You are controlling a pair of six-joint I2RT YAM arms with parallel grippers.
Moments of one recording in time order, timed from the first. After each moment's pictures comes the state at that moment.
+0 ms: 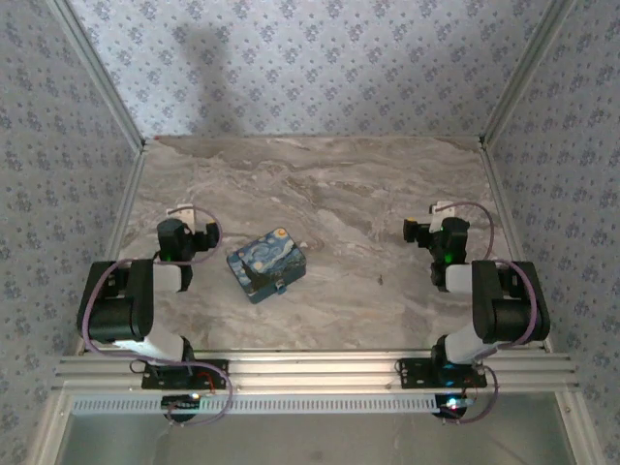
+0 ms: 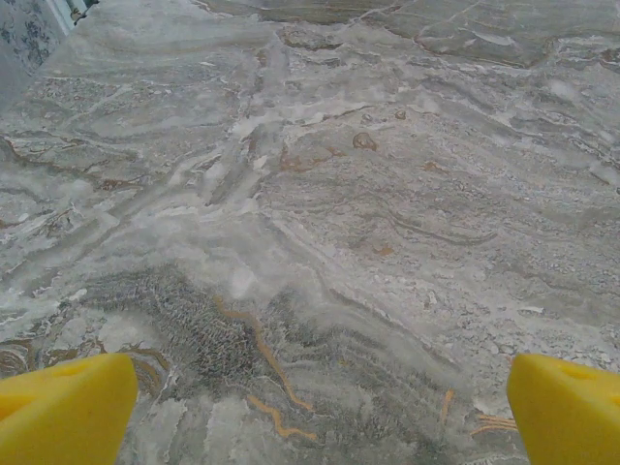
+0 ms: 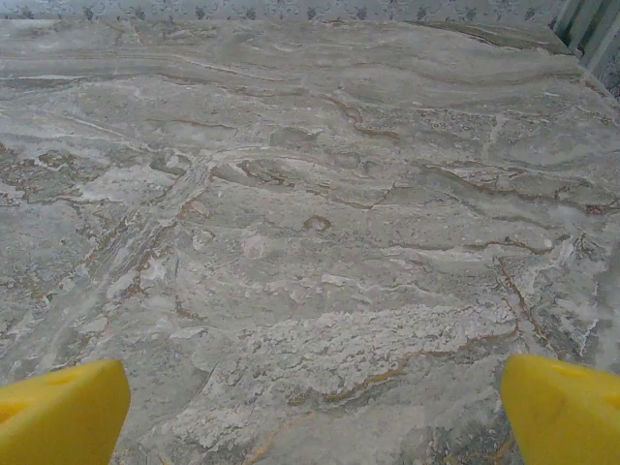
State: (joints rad) left arm 0.03 1.54 0.41 0.68 -0.02 -0.01; right arm -0.04 1.52 0.39 0.72 -0.02 -0.04
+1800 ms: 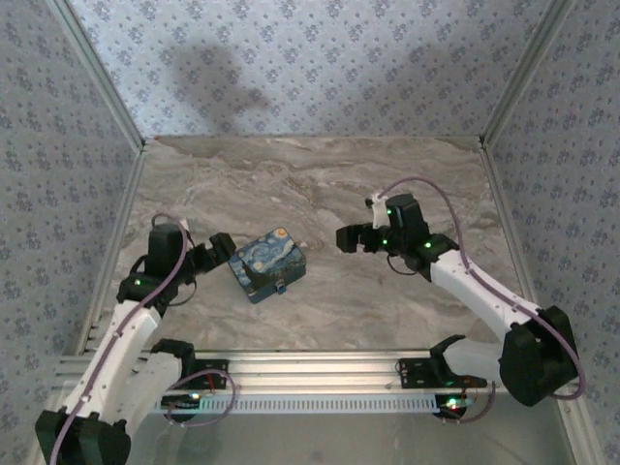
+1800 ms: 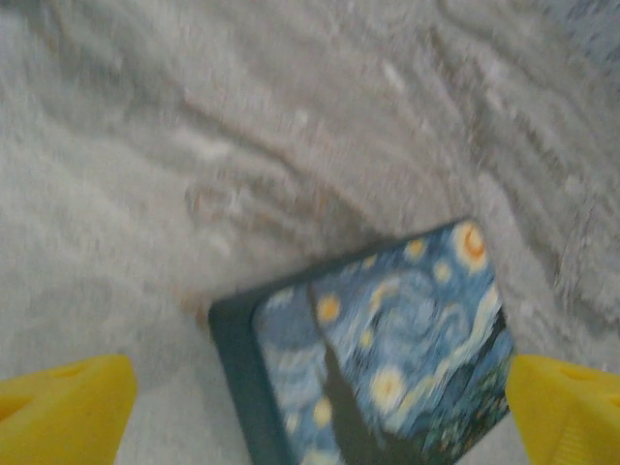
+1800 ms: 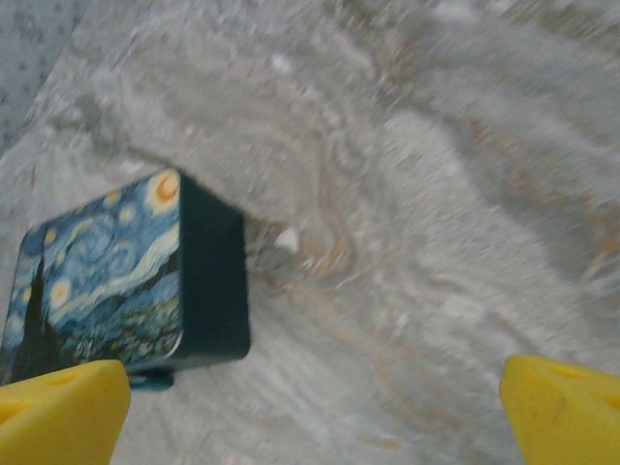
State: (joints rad) left arm -0.21 0.75 0.63 -0.63 0.15 -0.69; right arm 0.49 1.22 0.80 -0.27 -0.28 0.33
